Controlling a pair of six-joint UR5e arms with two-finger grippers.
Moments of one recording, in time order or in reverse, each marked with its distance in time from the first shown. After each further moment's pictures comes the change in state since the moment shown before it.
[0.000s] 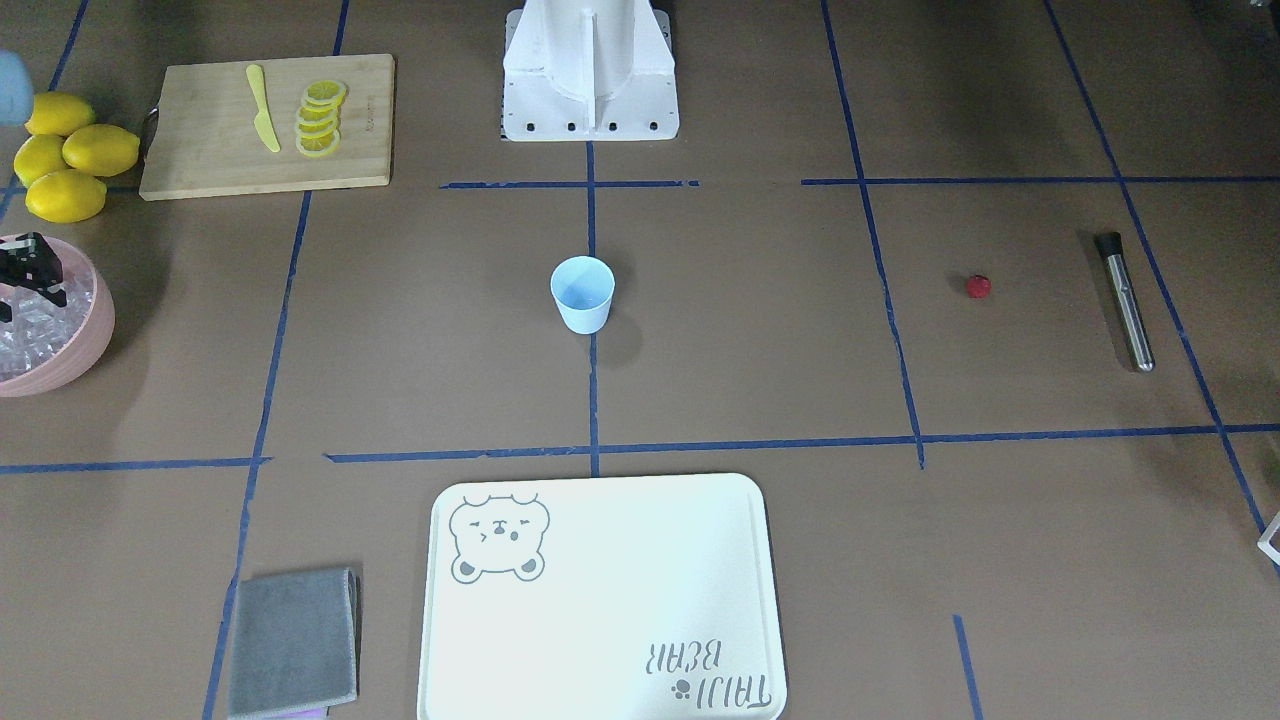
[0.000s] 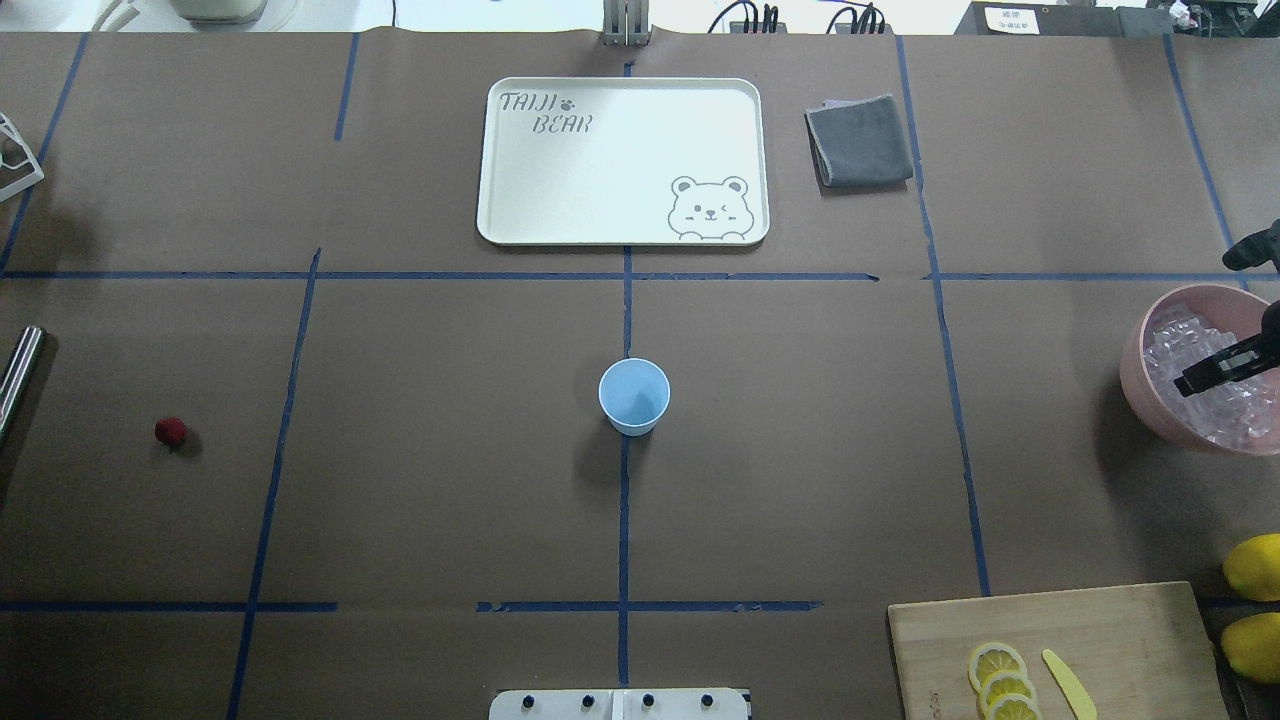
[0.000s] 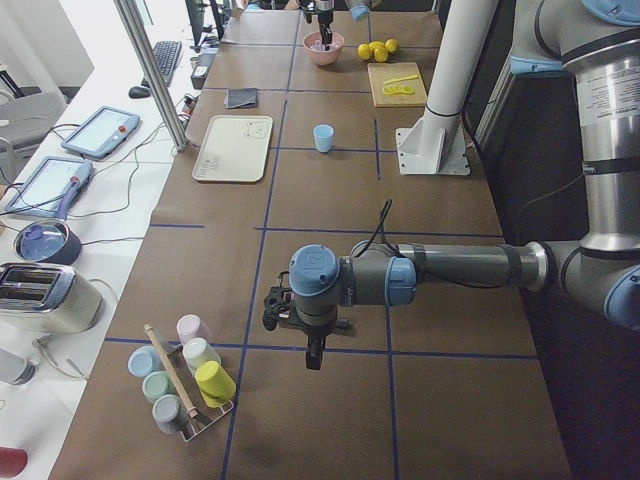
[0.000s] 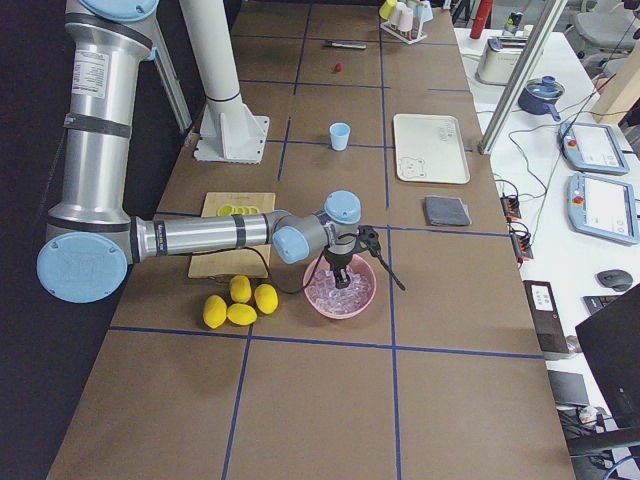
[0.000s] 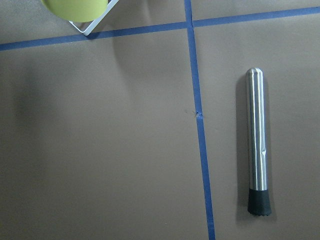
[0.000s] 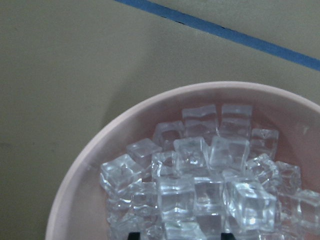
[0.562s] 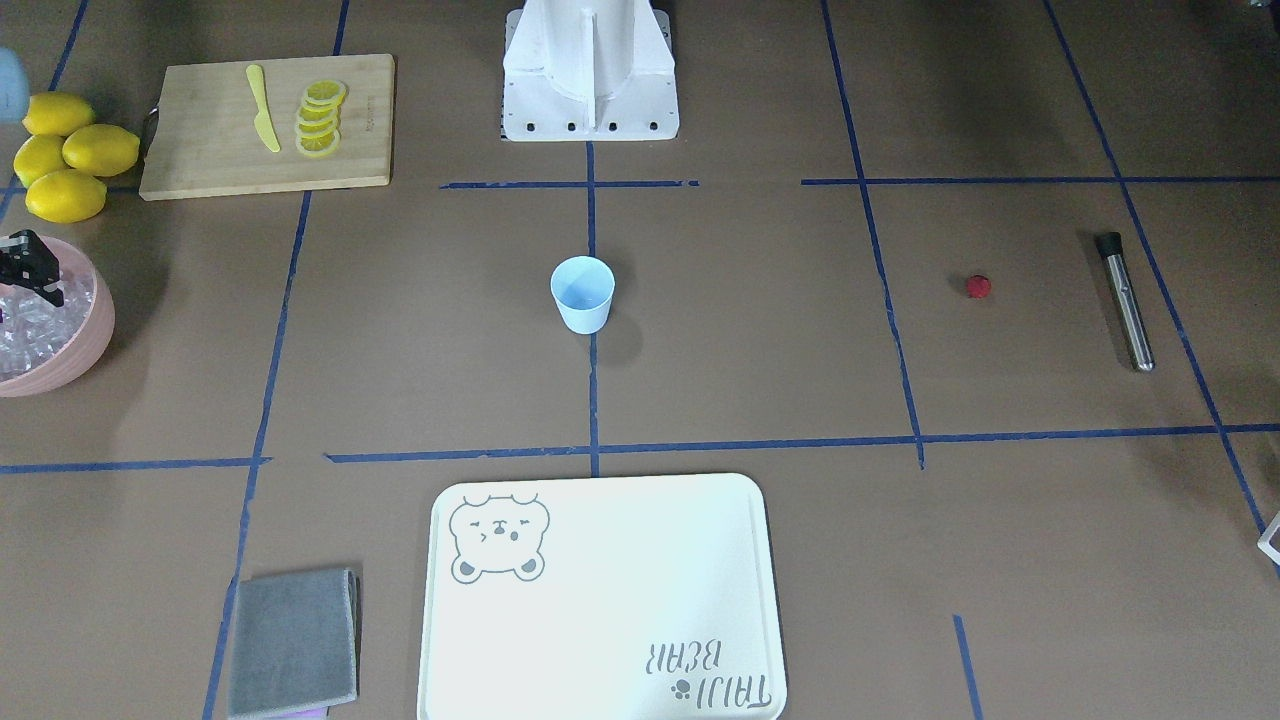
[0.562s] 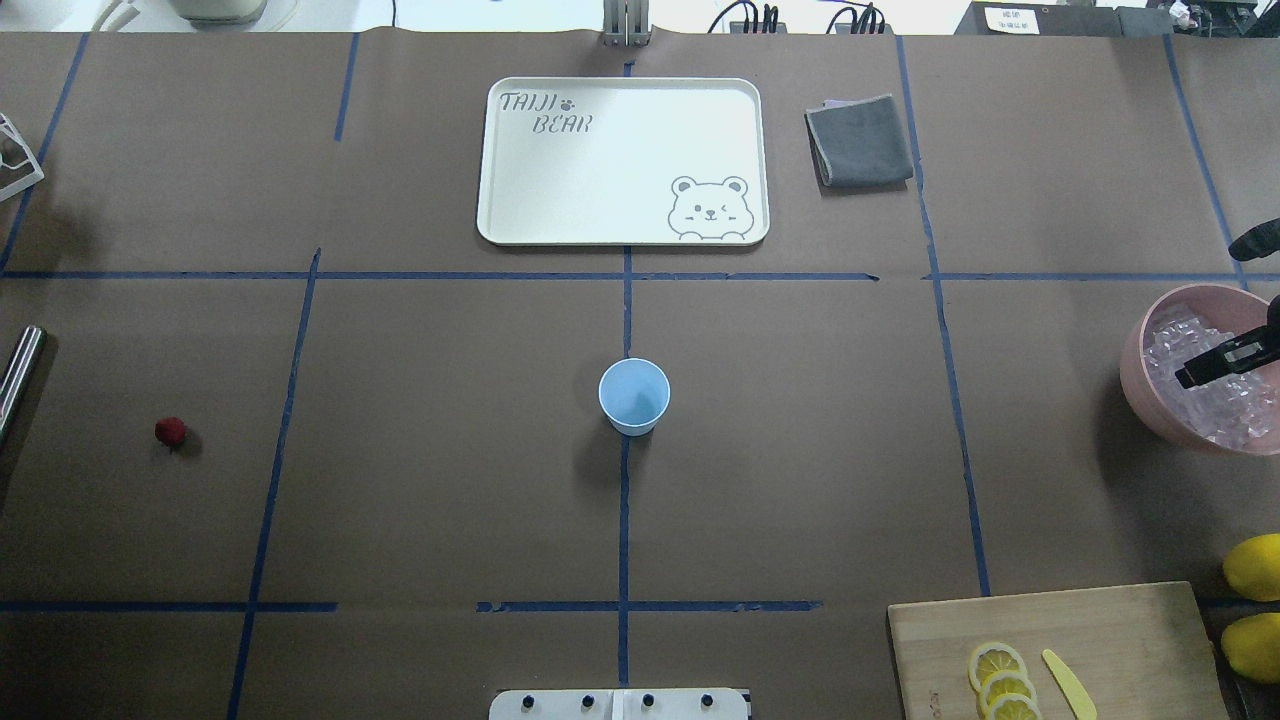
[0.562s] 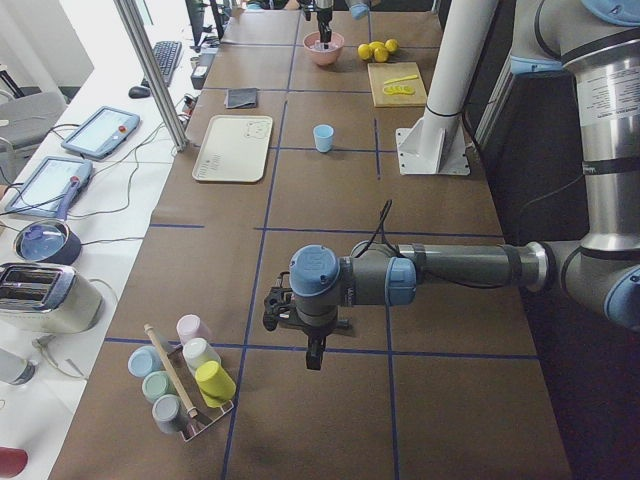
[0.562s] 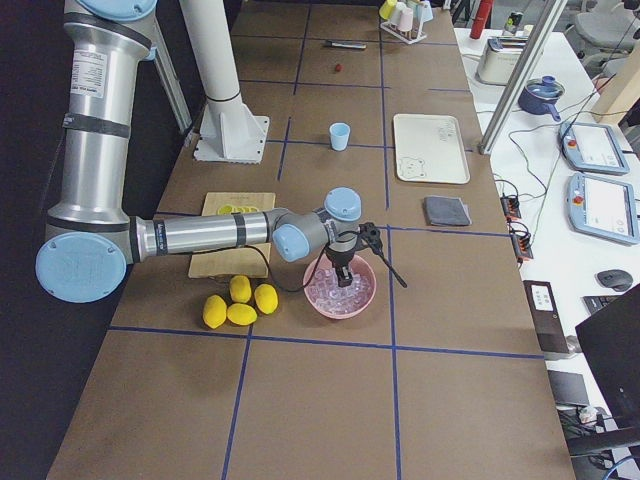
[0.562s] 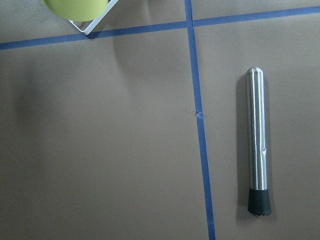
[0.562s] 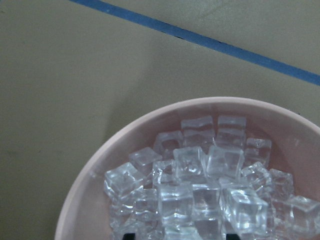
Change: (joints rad) left arm 0.000 0.000 0.000 0.000 0.000 0.000; right arm 0.013 0.002 0.012 0.002 -0.003 0.001
